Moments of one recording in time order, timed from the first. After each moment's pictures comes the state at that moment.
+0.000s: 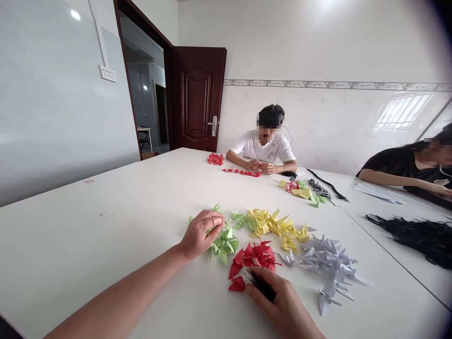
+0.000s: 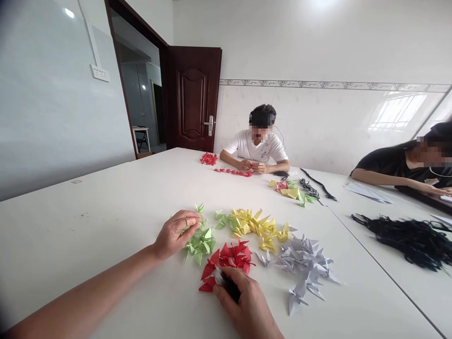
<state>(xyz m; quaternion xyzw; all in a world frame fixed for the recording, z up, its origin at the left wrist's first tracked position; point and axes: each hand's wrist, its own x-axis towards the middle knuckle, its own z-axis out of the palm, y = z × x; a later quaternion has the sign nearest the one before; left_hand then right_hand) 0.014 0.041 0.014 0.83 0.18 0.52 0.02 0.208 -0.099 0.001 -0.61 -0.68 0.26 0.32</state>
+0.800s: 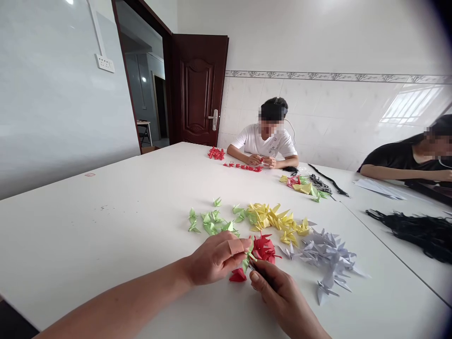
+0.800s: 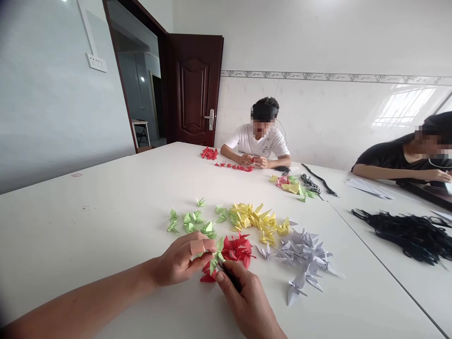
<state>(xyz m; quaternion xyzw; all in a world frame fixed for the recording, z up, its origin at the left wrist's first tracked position) 0.031 -0.016 0.017 0.88 0.06 0.47 0.07 0.201 -0.108 0.008 -0.56 -0.64 0.38 0.37</state>
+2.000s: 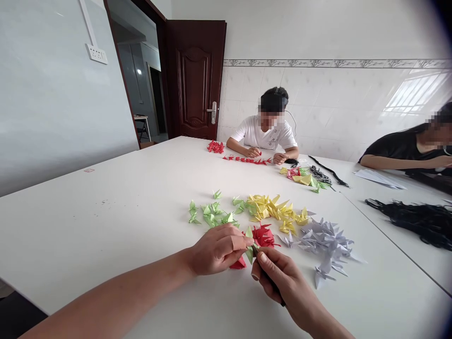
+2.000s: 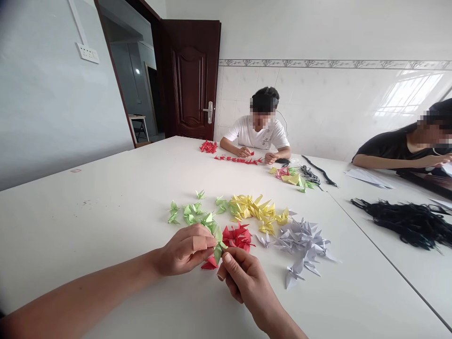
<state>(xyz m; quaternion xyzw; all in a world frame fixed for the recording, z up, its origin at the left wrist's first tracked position) 0.034 -0.020 0.024 0.88 0.02 0.47 0.04 0.200 -0.111 0.018 -0.48 -0.49 0.58 0.44</state>
